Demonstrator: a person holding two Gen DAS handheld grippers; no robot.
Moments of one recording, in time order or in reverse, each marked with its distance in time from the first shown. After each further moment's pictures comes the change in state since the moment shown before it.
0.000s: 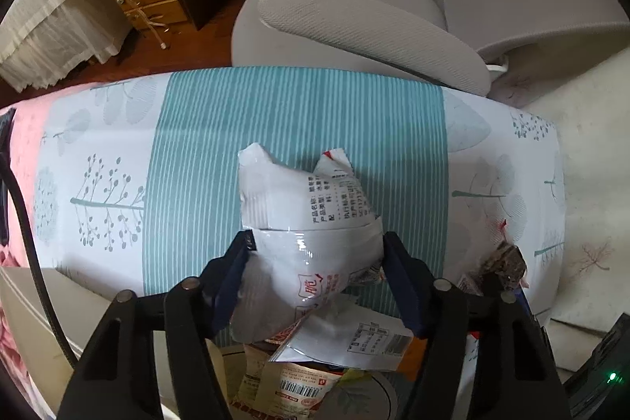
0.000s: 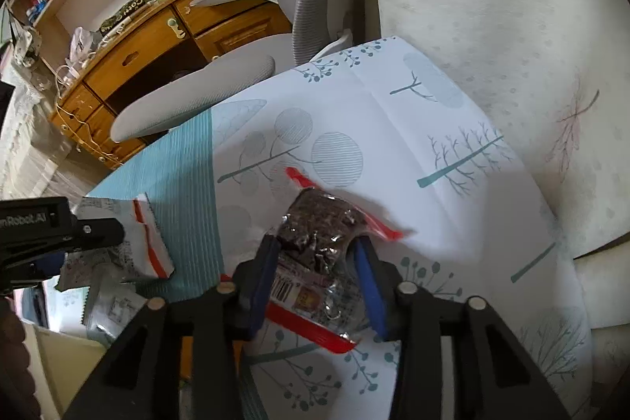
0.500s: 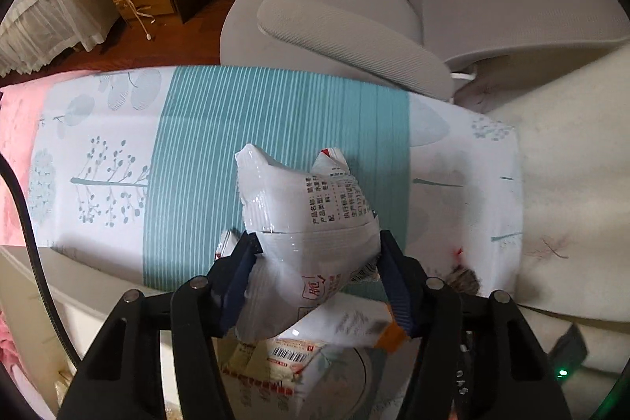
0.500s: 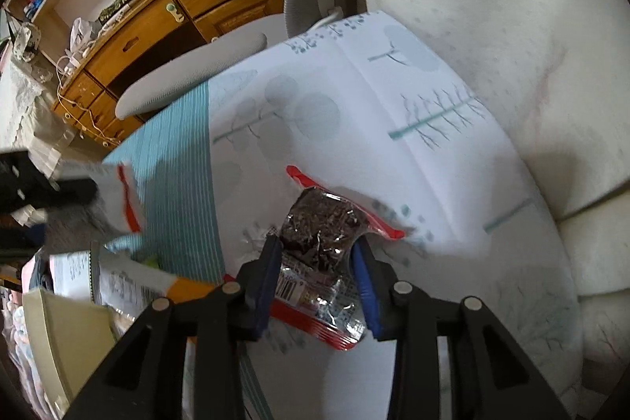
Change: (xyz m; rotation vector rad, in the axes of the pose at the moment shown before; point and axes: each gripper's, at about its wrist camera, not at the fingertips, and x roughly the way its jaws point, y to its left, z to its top) left arm -0.047 0.014 -0.013 -0.037 0.002 -0.119; right arm -0.020 -0.016 -0.021 0.003 0.088 0.002
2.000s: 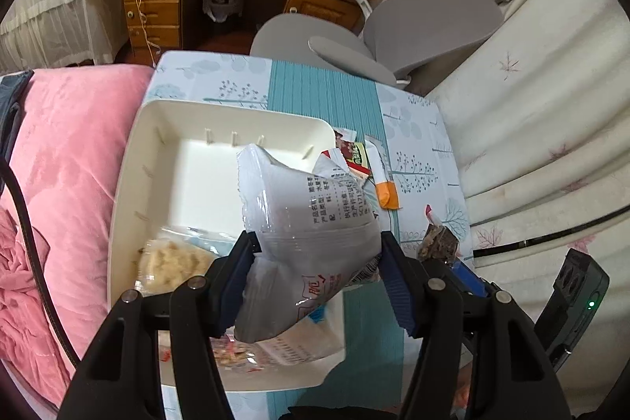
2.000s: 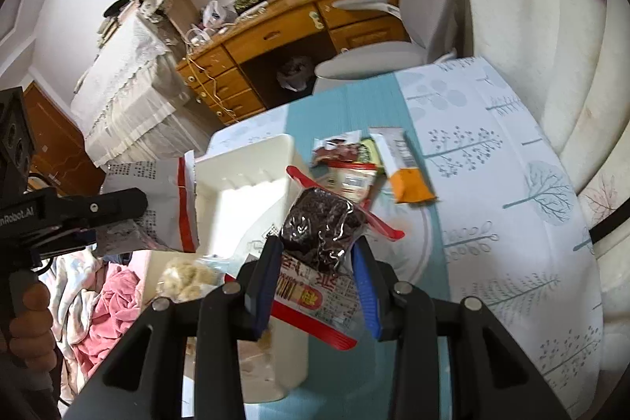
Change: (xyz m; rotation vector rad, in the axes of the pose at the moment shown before) left arm -0.206 0.142 -0.218 0.058 -0.222 -0.172; right arm -0.193 0.108 -0.157 -0.219 -0.117 0.288
